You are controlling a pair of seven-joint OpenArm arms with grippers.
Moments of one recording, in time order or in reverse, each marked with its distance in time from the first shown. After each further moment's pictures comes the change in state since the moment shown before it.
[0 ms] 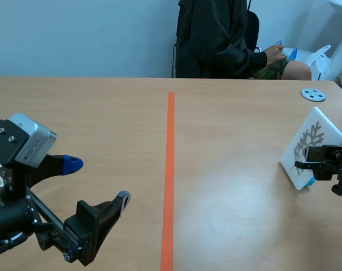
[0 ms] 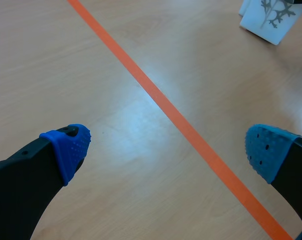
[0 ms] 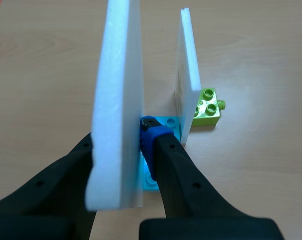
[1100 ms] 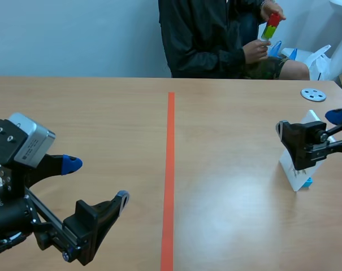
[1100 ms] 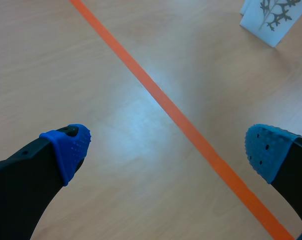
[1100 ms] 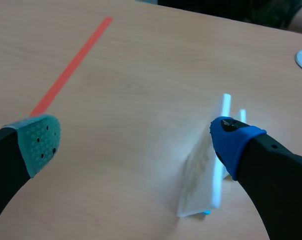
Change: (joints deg) left arm 0.0 0.0 -0.7 0.0 0.0 0.0 0.0; right arm -17.2 0.0 1.5 36.8 4.6 3.7 -7.9
